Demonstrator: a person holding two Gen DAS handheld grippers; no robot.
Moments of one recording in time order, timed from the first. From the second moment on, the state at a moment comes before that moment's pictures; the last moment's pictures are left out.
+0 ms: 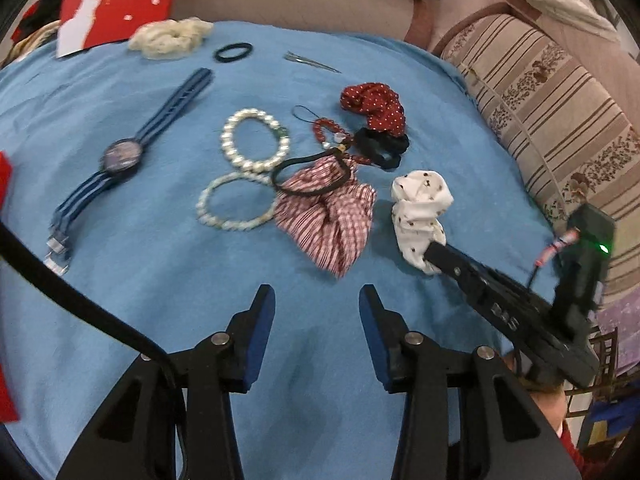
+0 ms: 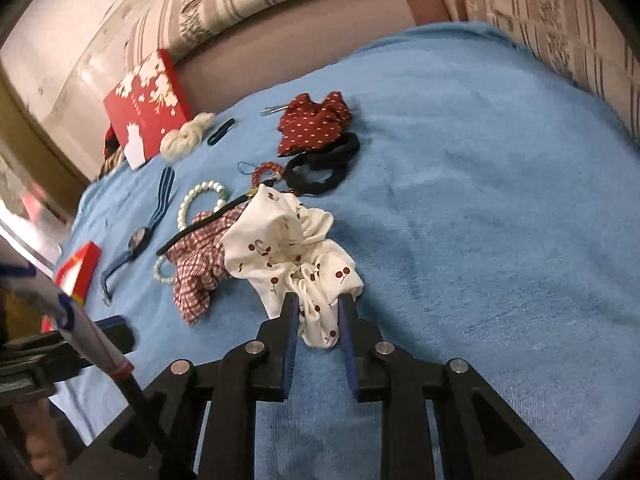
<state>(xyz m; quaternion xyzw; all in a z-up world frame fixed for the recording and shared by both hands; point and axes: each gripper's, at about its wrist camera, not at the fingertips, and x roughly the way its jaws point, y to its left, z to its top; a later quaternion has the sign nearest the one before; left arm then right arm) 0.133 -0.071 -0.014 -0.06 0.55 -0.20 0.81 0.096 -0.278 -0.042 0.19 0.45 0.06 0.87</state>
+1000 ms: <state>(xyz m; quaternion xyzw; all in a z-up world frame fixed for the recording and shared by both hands) 0.074 0.048 0.036 -0.10 0.49 -0.13 0.85 0.050 -0.223 -0.001 0.12 0.43 0.09 0.89</state>
